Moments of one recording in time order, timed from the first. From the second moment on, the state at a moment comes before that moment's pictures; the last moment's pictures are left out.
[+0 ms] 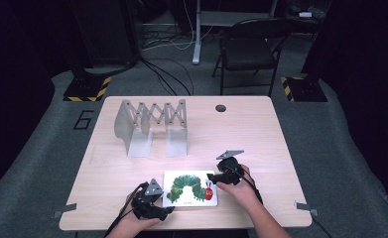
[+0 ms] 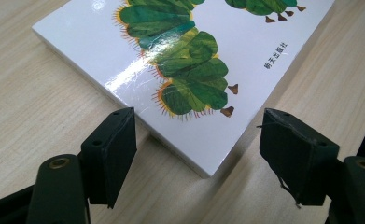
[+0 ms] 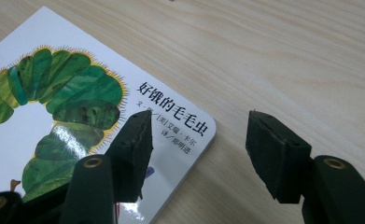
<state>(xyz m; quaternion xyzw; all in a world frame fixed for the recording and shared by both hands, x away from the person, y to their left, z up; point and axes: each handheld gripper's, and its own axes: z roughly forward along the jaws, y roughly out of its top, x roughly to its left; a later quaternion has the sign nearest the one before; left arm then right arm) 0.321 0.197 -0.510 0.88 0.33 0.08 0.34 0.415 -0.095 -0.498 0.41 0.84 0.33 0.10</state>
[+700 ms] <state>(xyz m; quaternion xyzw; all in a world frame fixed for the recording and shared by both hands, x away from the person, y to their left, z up) 0.320 0.193 -0.516 0.88 0.33 0.10 0.32 0.419 -0.086 -0.505 0.41 0.84 0.33 0.08</state>
